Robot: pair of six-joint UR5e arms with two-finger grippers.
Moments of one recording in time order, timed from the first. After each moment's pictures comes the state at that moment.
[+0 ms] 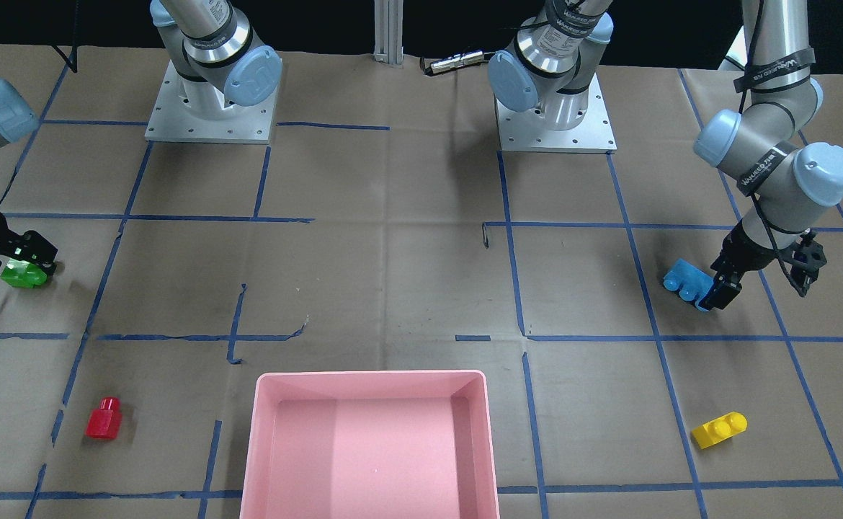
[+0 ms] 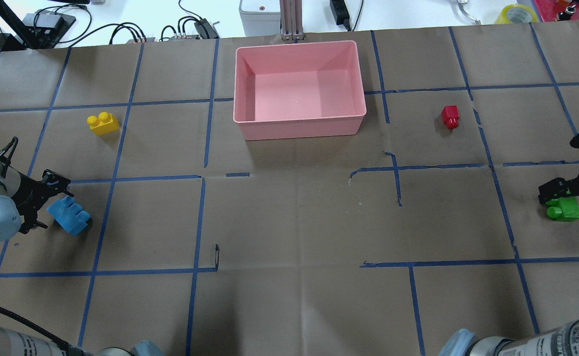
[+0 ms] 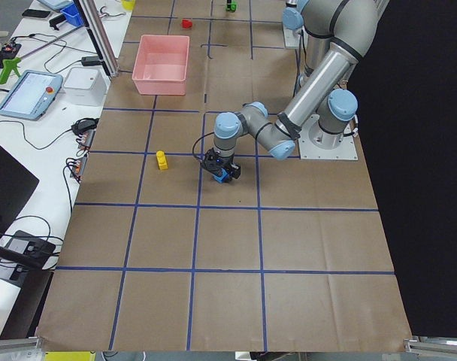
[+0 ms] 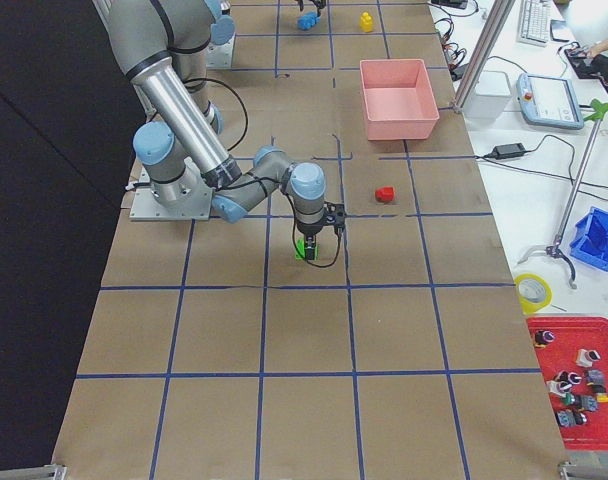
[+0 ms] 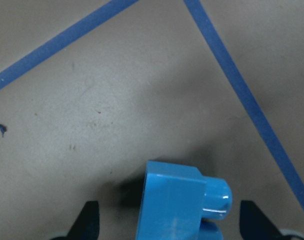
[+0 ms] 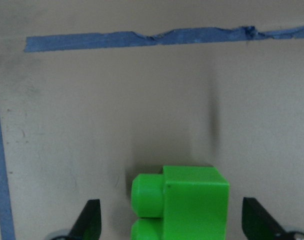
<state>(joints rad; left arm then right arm) -0.87 -1.86 -2.15 -0.62 1.56 -0.32 0.81 -1.30 2.14 -2.45 -1.56 -0.71</state>
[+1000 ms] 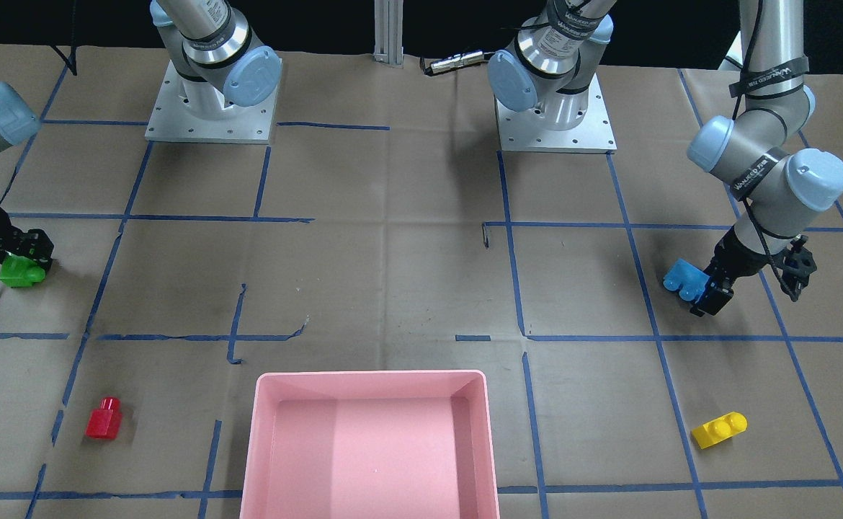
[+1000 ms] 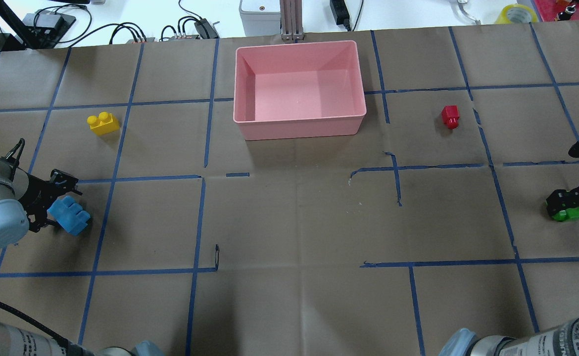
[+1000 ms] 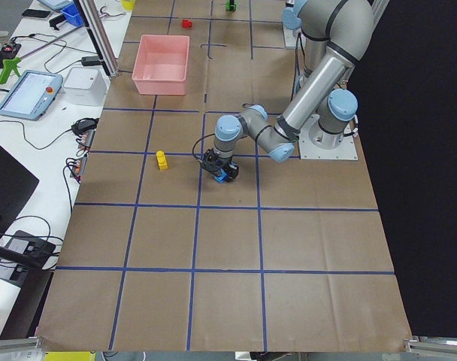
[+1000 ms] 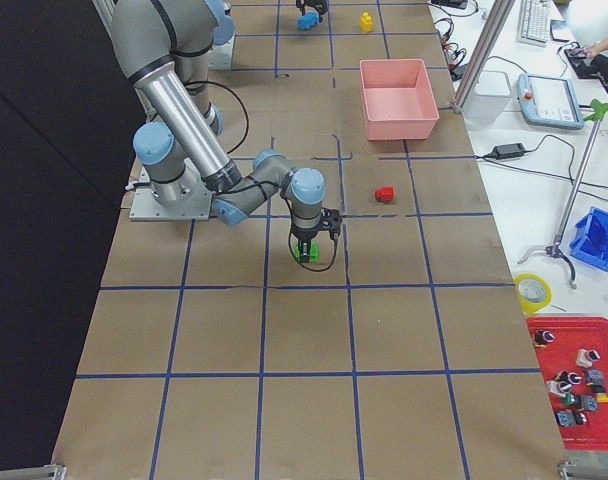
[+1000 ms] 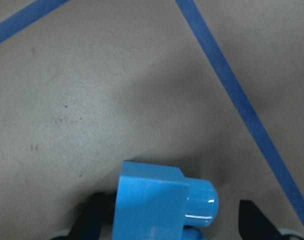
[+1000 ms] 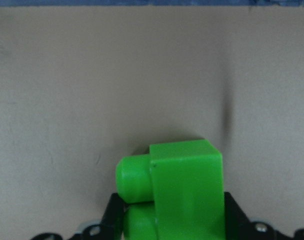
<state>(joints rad) -0.88 -1.88 -2.16 -0.60 1.51 -0.32 0.81 -1.29 2.15 -2.44 -1.63 -0.76</state>
